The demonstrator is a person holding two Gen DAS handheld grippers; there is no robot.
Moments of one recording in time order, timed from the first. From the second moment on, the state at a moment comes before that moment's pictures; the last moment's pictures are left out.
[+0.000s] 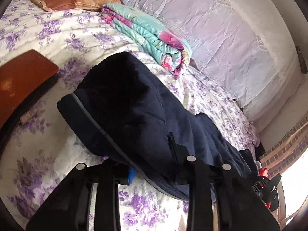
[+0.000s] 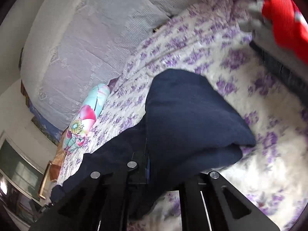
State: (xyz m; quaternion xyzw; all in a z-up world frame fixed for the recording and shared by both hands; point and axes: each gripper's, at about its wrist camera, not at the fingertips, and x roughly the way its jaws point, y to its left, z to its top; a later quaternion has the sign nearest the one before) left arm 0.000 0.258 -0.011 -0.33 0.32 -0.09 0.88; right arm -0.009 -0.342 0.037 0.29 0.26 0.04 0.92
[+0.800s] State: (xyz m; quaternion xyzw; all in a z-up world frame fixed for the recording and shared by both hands) left arm -0.065 0.290 0.040 -0.29 0.33 -0.07 0.89; right arm -0.177 -0.353 0.028 0.23 0.27 -0.01 0.94
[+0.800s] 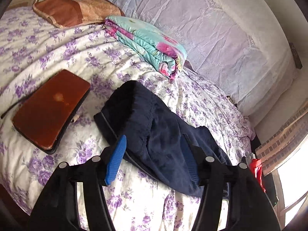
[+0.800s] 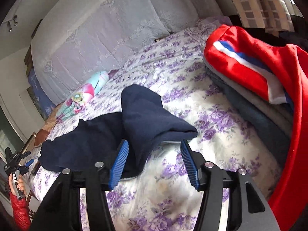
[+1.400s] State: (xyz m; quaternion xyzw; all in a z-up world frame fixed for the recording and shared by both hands) left arm -0.030 0.283 0.004 -0.25 0.40 -0.04 0.88; right arm -0.166 -0.380 -0.004 0.34 0.24 0.03 0.91
